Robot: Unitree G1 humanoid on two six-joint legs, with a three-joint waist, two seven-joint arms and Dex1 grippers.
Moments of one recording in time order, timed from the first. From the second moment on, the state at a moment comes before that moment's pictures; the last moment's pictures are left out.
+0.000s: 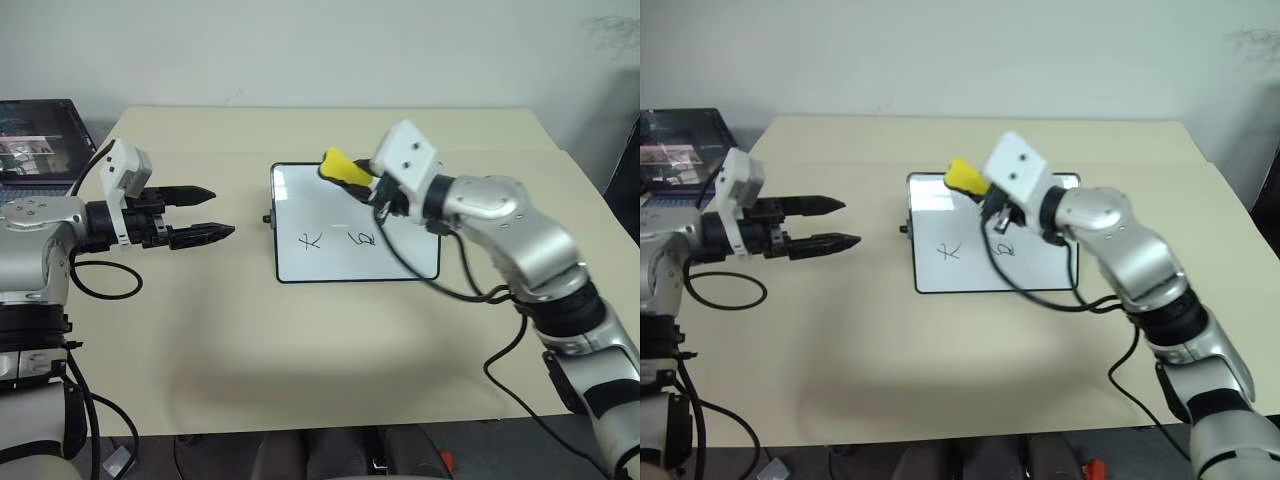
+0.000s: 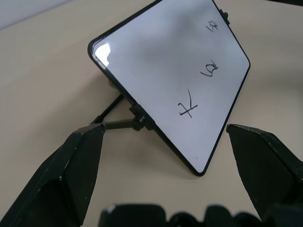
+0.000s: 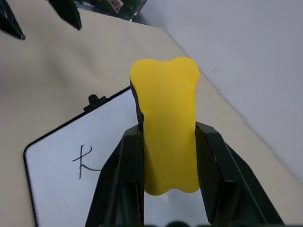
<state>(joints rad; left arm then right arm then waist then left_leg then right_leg) -0.63 0.95 0.13 0.30 -0.43 0.47 -1.31 -0.92 -0.51 0.45 -0.17 0.13 0.51 0.56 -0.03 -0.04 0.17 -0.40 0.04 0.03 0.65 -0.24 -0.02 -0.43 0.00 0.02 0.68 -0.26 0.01</state>
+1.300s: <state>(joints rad) -0.55 0.98 0.16 0.15 -0.44 0.56 -1.26 -0.97 -0.27 0.67 0.32 -0.61 0.08 0.66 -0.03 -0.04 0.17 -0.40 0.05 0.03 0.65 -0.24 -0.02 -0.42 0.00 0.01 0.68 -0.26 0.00</state>
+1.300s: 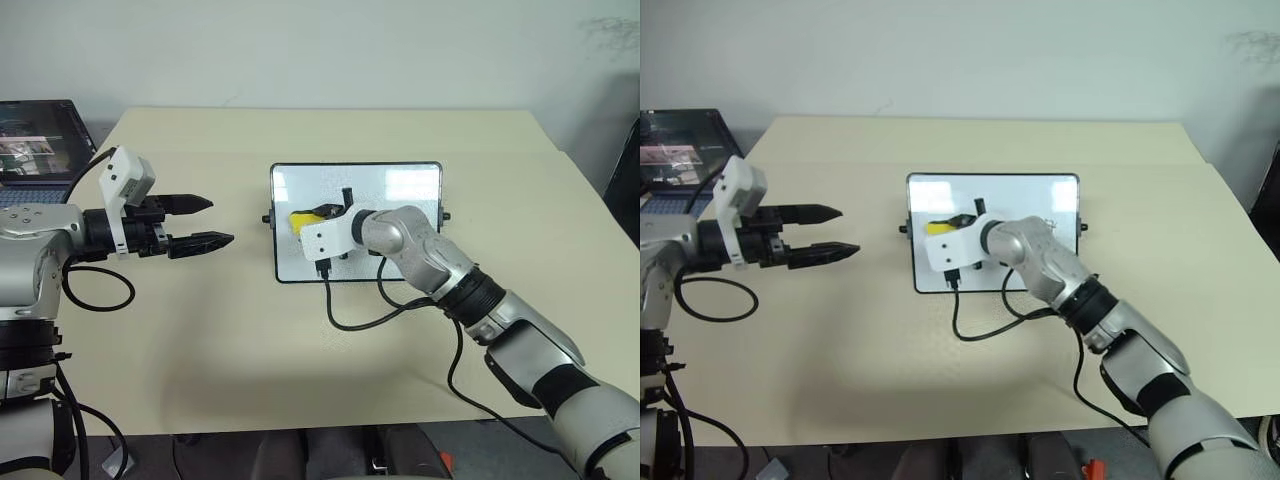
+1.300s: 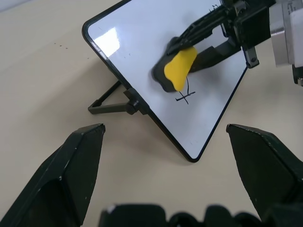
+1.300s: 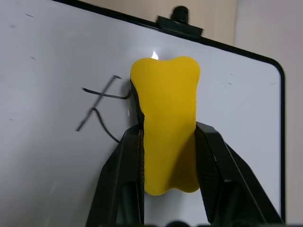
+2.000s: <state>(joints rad) -0.55 0.98 0.16 0.20 -0.43 0.52 -1.27 -0.84 -0.24 0.70 0.28 -0.65 0.09 0.72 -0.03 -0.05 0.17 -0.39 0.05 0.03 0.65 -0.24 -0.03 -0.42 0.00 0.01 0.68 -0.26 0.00</state>
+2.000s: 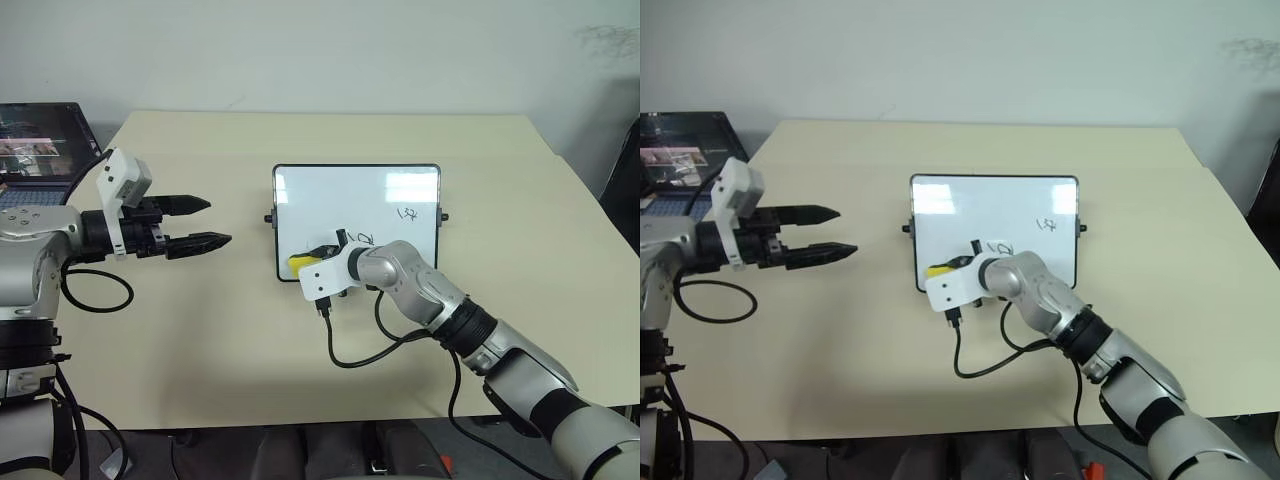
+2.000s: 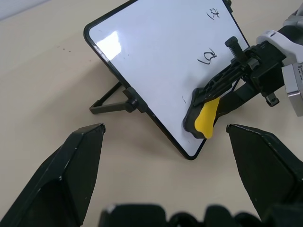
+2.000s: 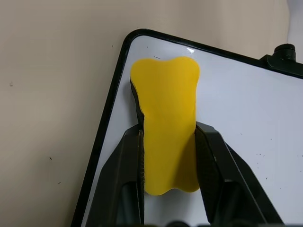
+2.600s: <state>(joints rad) -0.55 0.98 0.16 0.22 -0.43 0.49 -1.28 -0.93 -0.25 0.69 0.30 -0.70 0.14 0.65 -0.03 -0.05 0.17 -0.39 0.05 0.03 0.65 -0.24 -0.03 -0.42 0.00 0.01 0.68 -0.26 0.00</state>
